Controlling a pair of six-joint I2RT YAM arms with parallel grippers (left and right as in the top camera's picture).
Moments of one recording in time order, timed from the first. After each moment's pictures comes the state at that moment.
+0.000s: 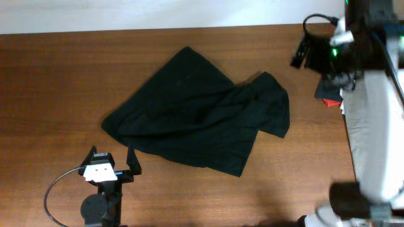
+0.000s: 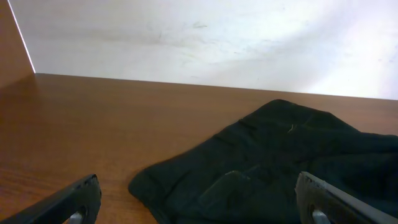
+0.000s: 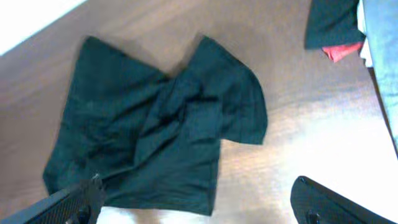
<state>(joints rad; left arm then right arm) 0.06 0.02 0.01 -0.08 -0.01 -0.07 0.02 1.74 2.31 -1.69 -0.11 0.44</state>
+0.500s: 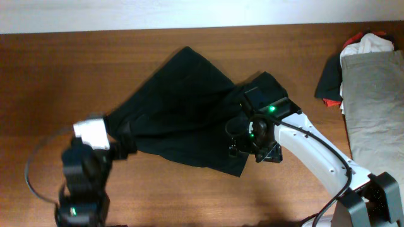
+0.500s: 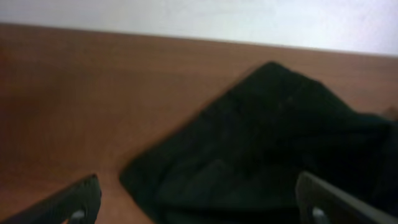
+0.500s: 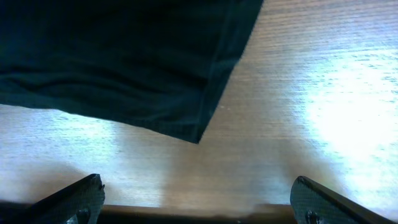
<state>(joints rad) 0.06 0.70 0.58 -0.31 0.06 -0.06 0.43 1.58 1.15 -1.16 -0.20 0.57</state>
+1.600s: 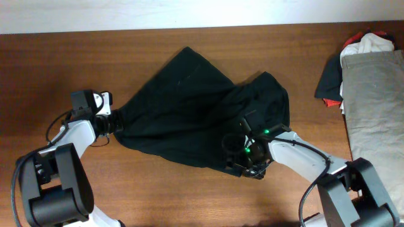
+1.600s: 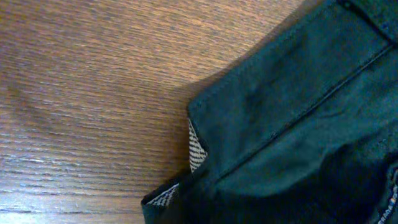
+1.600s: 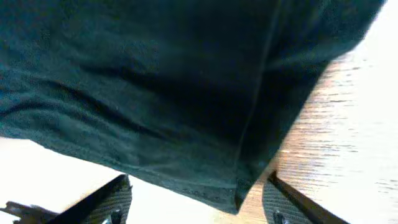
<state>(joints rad) 0.23 1.82 0.94 -0.26 0.22 0.00 0.43 1.63 0.80 -0.68 -0.42 0.73</state>
